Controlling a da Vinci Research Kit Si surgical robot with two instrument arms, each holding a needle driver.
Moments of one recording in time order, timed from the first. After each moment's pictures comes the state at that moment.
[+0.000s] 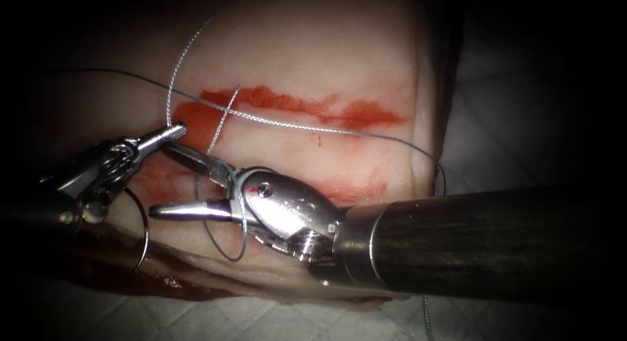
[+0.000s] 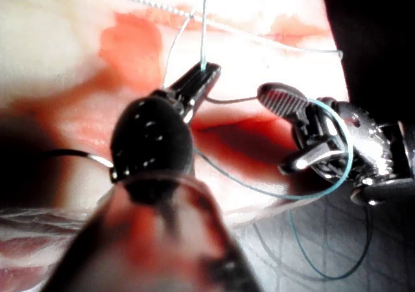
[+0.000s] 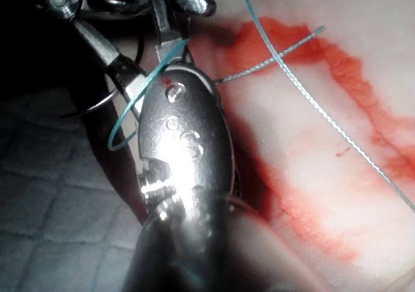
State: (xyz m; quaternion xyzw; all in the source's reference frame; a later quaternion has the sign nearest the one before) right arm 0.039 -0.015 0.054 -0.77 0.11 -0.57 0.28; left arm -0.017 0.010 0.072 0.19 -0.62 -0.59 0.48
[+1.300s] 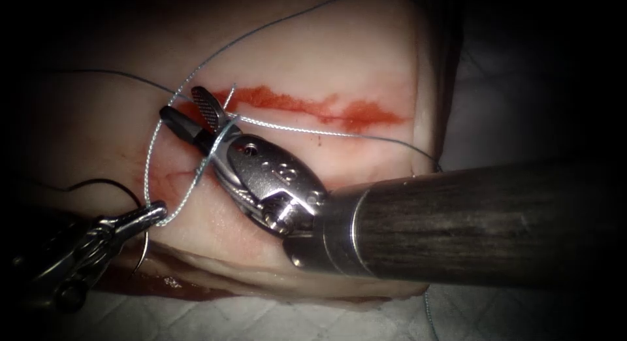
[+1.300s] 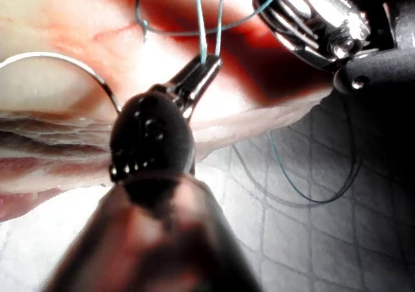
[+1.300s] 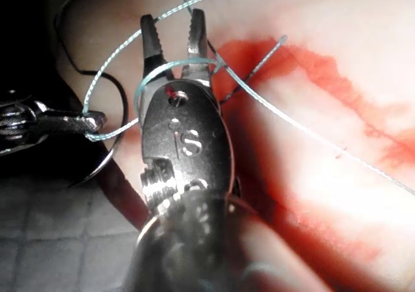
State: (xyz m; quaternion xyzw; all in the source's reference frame) right arm 0.041 -0.014 0.055 -0.53 -0.07 -0.63 0.57; left arm -0.016 0.004 0.067 0.21 -0.64 -0.56 0.48
